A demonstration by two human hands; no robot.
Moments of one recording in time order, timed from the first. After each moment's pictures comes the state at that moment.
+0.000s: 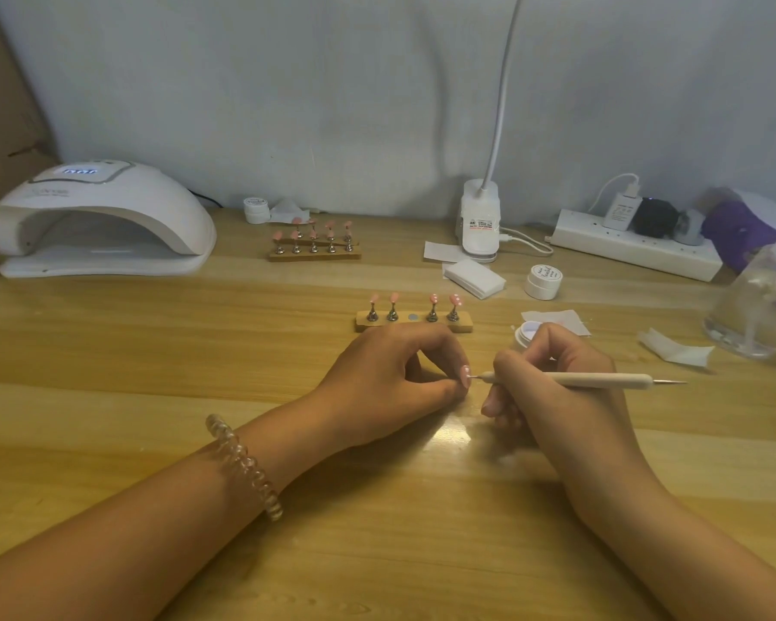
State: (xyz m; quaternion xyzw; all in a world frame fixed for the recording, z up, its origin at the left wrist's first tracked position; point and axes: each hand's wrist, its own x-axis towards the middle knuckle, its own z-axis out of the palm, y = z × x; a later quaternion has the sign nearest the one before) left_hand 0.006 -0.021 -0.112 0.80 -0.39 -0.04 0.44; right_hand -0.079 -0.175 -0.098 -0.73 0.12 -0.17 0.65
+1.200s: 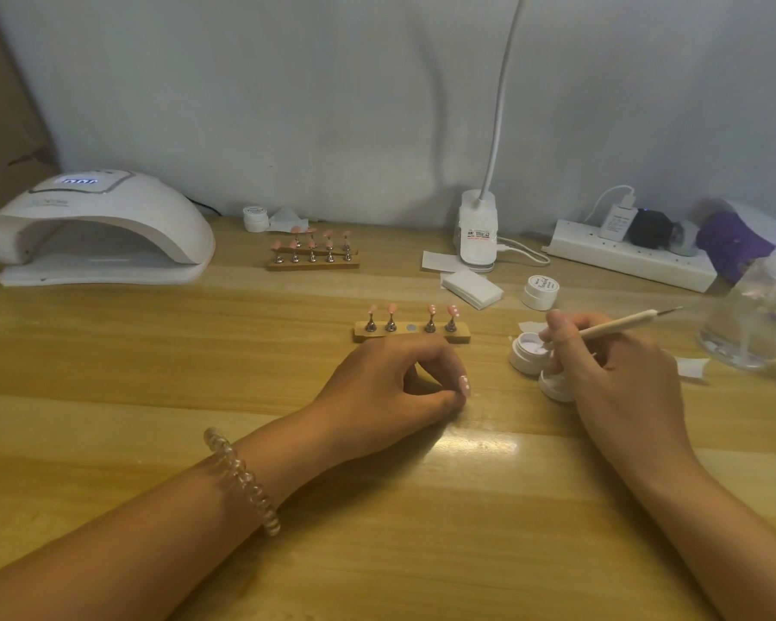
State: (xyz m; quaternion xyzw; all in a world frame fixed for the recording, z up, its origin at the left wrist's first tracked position) left_hand 0.007 -0.022 -0.112 0.80 -0.39 -0.05 0.45; right_hand -0.062 -0.229 -0.107 -0.87 0.13 -0.32 0.34
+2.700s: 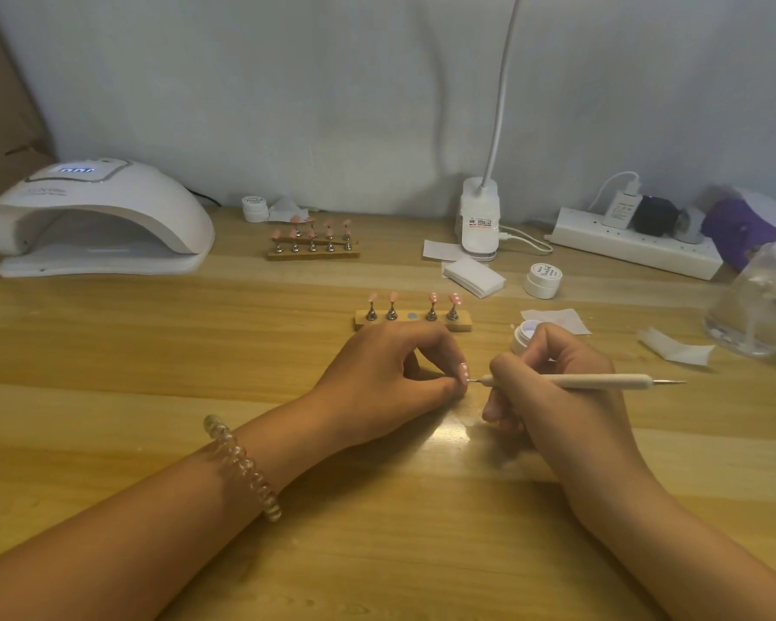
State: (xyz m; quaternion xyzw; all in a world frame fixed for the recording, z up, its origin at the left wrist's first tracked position) left_hand 0.005 -0.022 -0.109 0.81 -0.38 -0.03 0.44; right_hand -0.079 -0.174 -0.100 -0.76 0.12 -0.17 0.62
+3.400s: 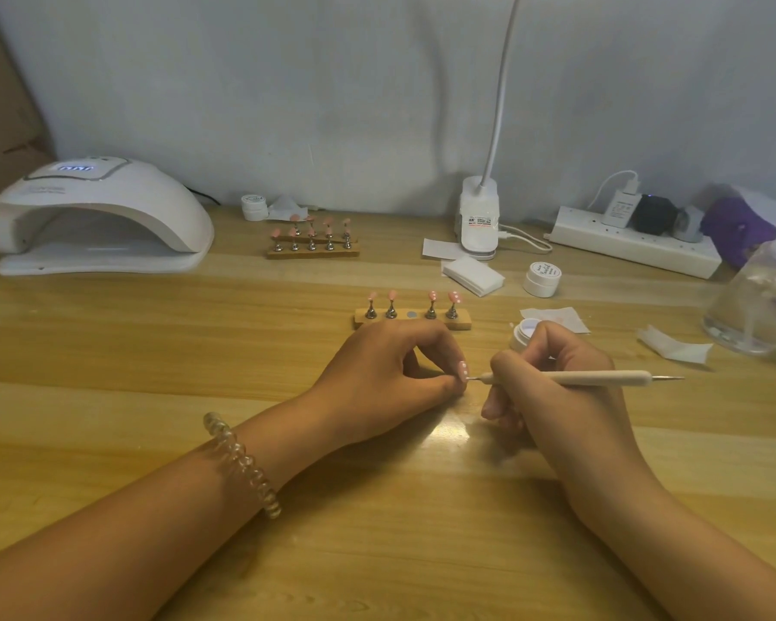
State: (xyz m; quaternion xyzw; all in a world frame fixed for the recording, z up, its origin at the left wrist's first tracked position) left_hand 0.005 -0.022 -0.109 0.81 -0.38 -0.03 0.44; right_hand -0.080 -0.173 -0.099 -0.76 0.12 -0.17 0.62
